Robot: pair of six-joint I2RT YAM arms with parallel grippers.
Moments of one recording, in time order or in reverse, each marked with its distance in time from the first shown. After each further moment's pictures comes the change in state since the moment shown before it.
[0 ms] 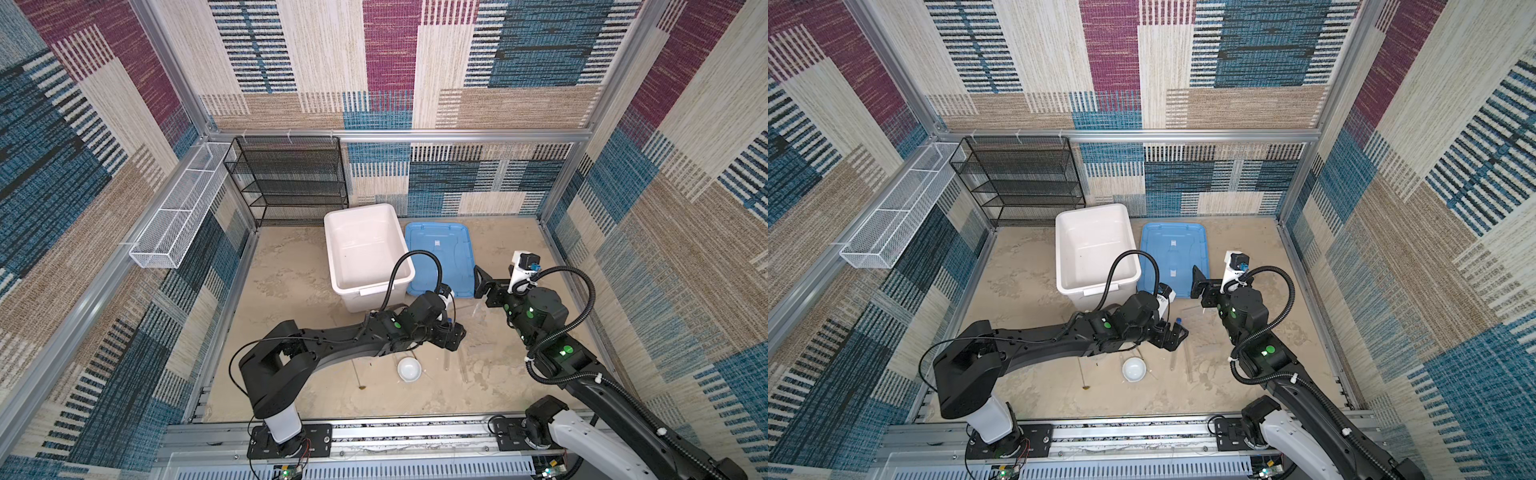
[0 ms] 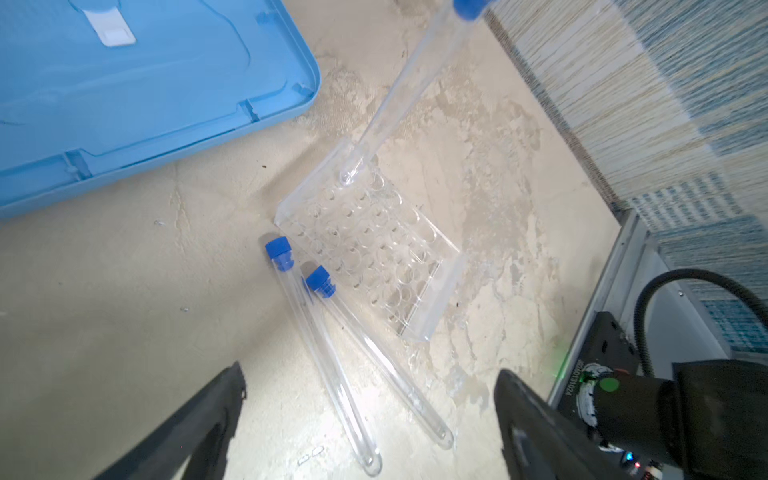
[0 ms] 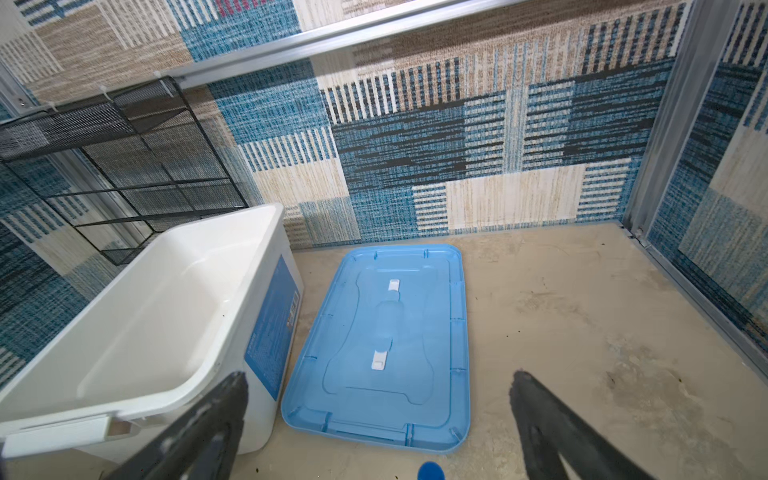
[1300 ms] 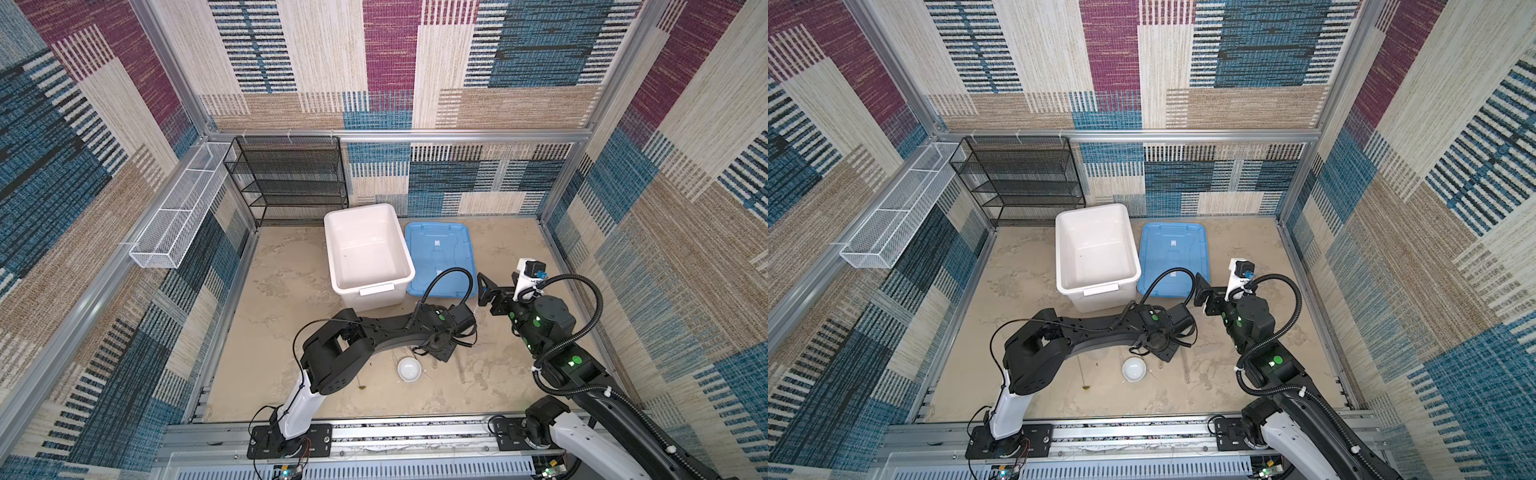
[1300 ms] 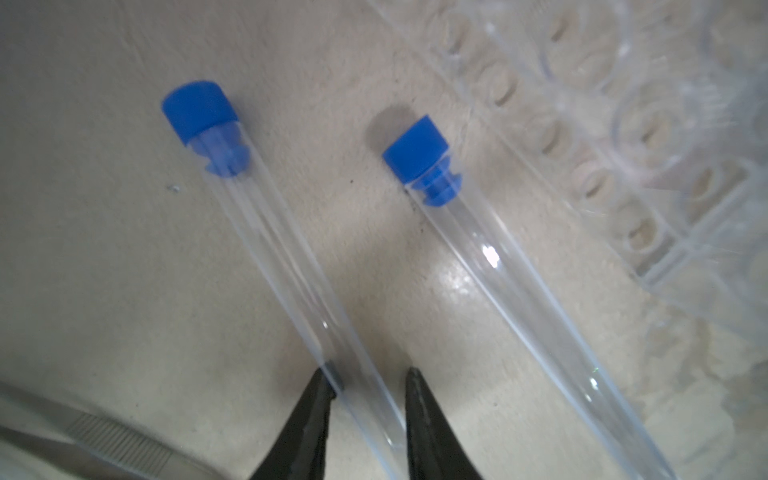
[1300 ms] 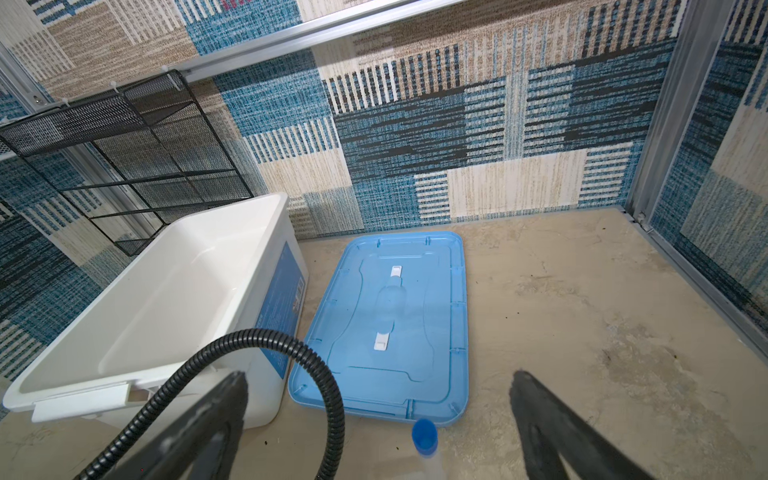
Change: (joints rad) left arm -0.066 0.344 0.373 -0.616 -0.179 0.042; right arm -0.001 -0.092 -0.052 -0.068 -0.011 0.023
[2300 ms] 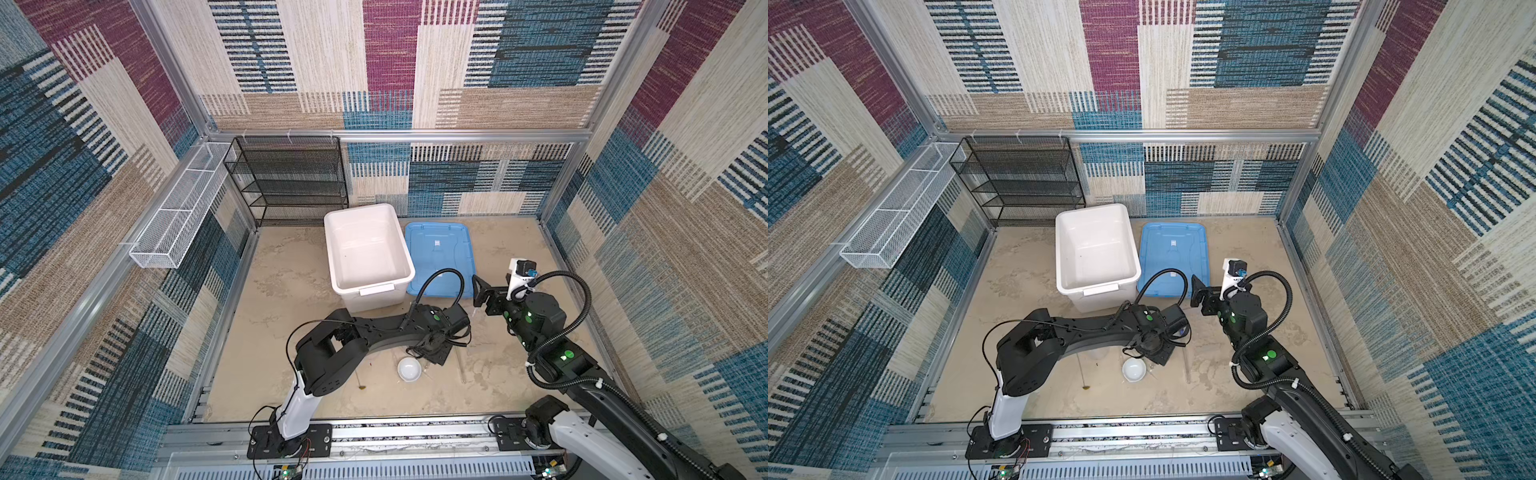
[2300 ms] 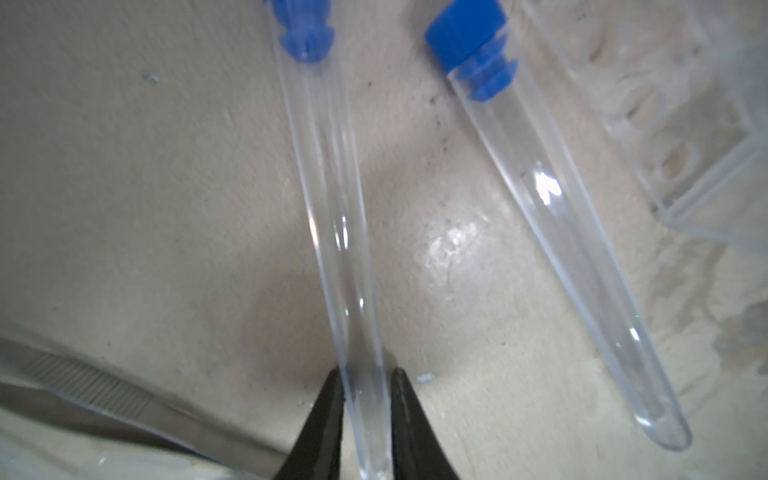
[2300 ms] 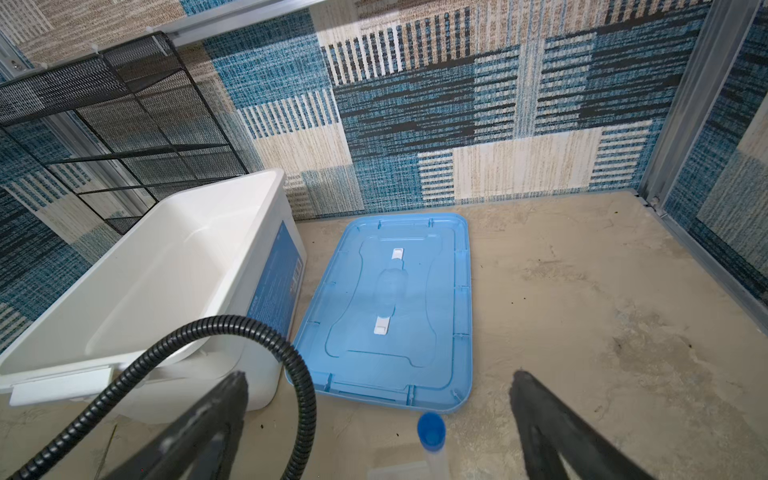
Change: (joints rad) left arm 0.016 -0.037 -0.050 -0.020 0.084 -0.063; right arm 0.000 0.060 -0.006 0.016 -0.019 0.001
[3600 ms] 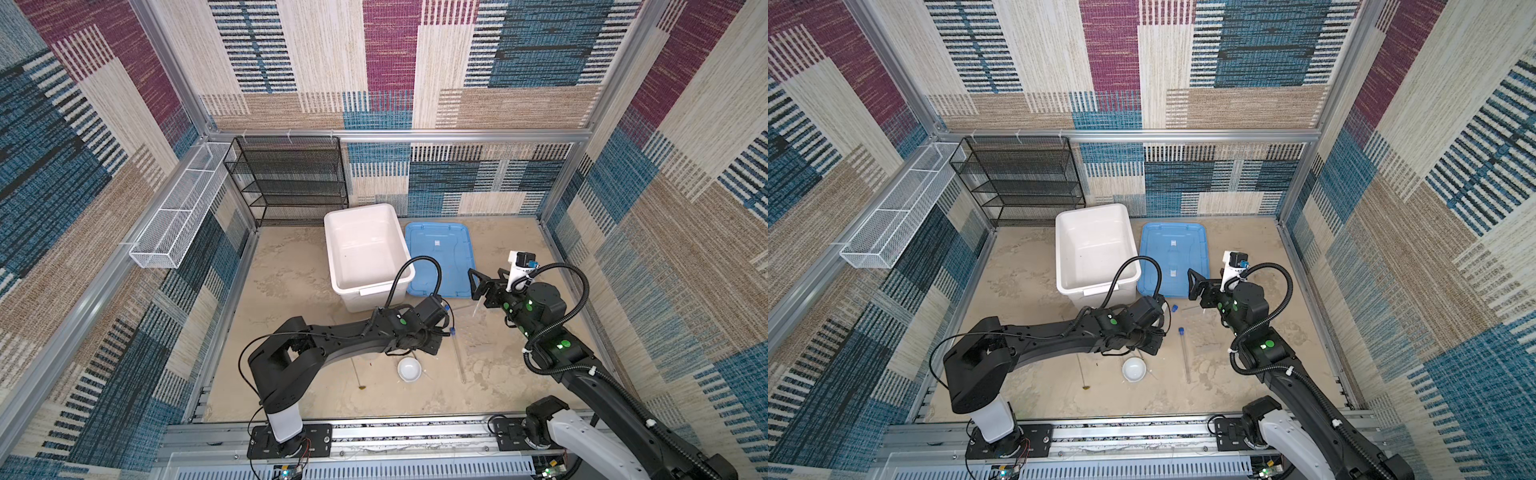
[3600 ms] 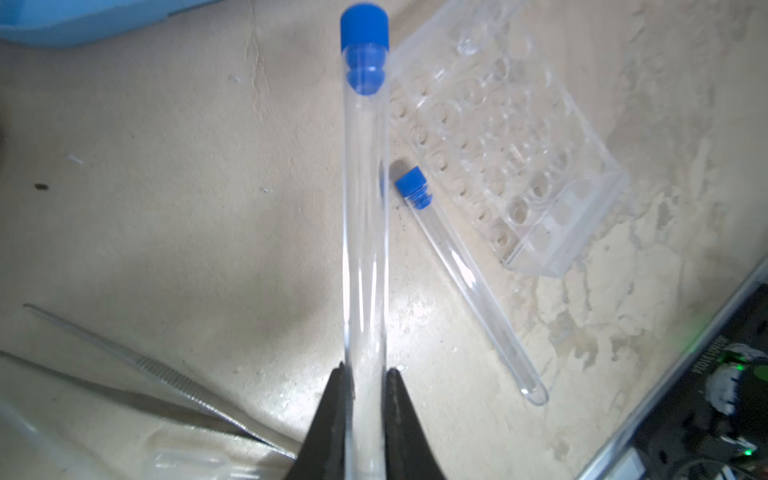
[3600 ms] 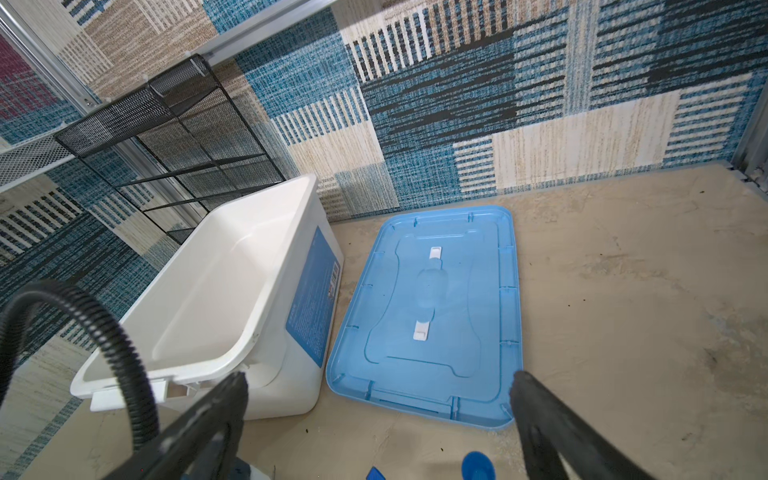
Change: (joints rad) left arm 0.054 -0.316 -0.333 0.416 0.020 -0.009; right arm -0.108 0.091 0.039 0.059 -0.232 0.090
